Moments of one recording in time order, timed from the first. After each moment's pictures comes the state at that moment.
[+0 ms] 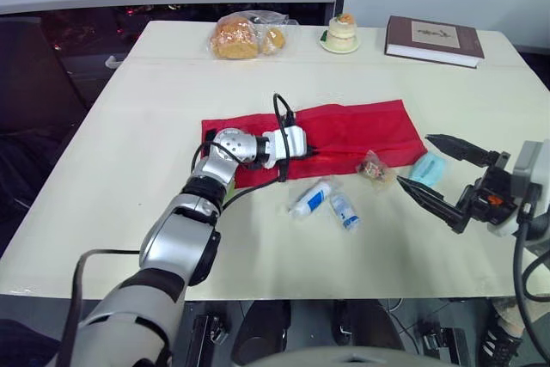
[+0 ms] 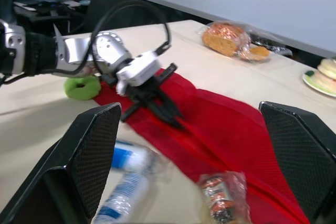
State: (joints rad) left arm -0.95 0.34 -0.24 1.07 0.15 -0.67 -1.07; right arm 0.11 -0.70 -0.40 -0.72 0.78 0.44 0.71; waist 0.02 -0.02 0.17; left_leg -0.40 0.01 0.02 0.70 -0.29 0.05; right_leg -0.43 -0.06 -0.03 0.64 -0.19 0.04
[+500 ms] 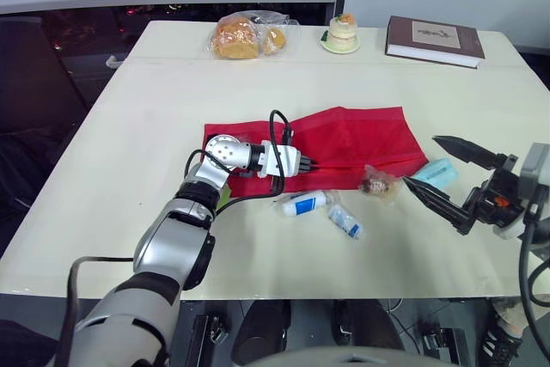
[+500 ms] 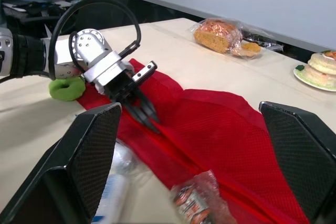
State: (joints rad) left arm -0.93 0.37 -0.24 1.08 0.11 -0.88 -1.22; right arm 0.14 -0.71 -0.41 -0.73 0.80 0.45 0.69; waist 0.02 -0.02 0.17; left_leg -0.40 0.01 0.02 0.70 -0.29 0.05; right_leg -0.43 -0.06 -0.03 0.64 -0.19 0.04
